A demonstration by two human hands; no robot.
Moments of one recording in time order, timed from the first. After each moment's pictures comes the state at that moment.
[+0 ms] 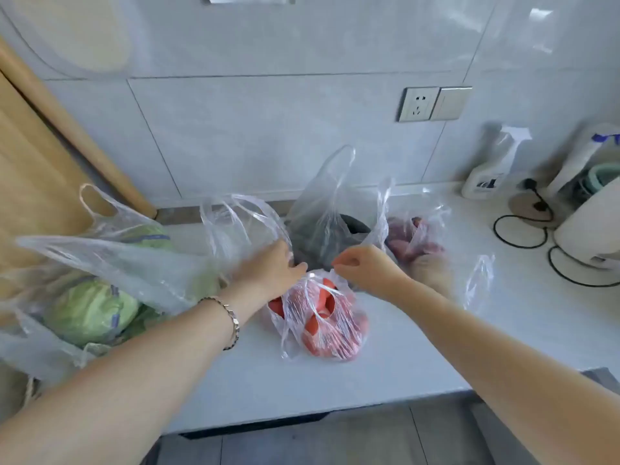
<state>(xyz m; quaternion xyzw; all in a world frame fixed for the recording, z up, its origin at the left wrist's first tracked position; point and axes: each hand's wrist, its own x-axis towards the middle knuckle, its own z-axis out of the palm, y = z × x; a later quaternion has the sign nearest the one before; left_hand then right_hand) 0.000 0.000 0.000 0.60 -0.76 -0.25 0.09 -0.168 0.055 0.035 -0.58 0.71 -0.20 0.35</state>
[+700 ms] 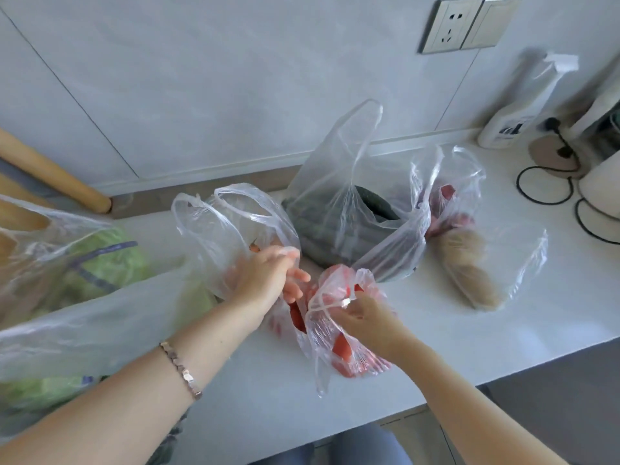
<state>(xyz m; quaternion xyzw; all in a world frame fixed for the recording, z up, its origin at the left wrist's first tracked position) 0.017 -0.066 -0.021 0.61 -0.48 -0.61 0.20 -0.126 0.030 -0.060 -0.43 0.75 -0.15 0.47</state>
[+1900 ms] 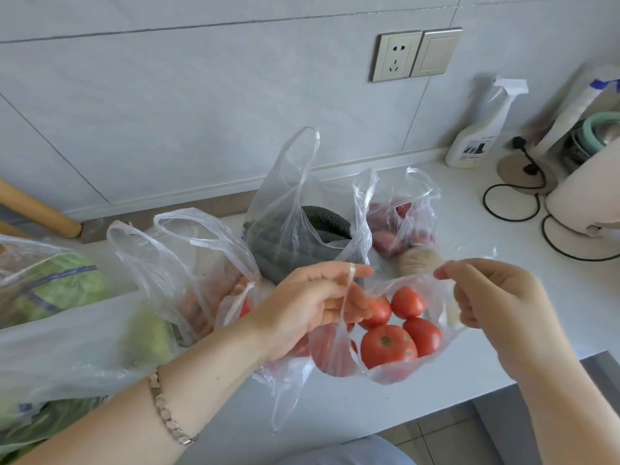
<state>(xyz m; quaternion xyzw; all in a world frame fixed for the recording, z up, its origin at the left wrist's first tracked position) -0.081 -0.008 0.041 0.34 -0.50 -0.78 0.15 -0.256 0.085 0.066 -0.30 0.78 -0.45 0.32</state>
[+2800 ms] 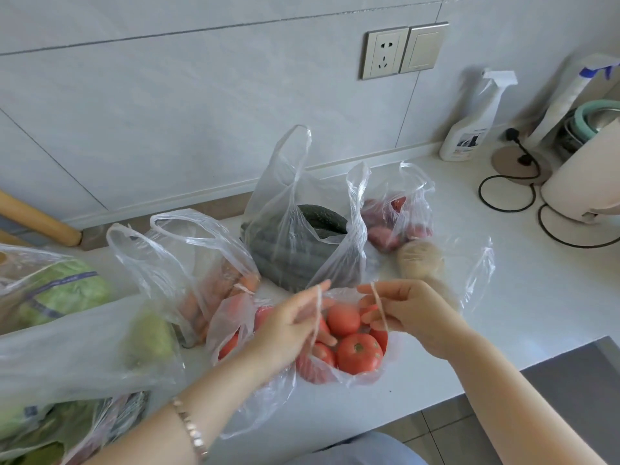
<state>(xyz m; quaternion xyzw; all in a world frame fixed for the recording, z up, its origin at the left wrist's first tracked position) -0.064 0.008 -0.028 0.43 -0.56 -0.69 0.16 -0.246 0.063 -0.006 -0.29 0.66 -0.38 0.58</state>
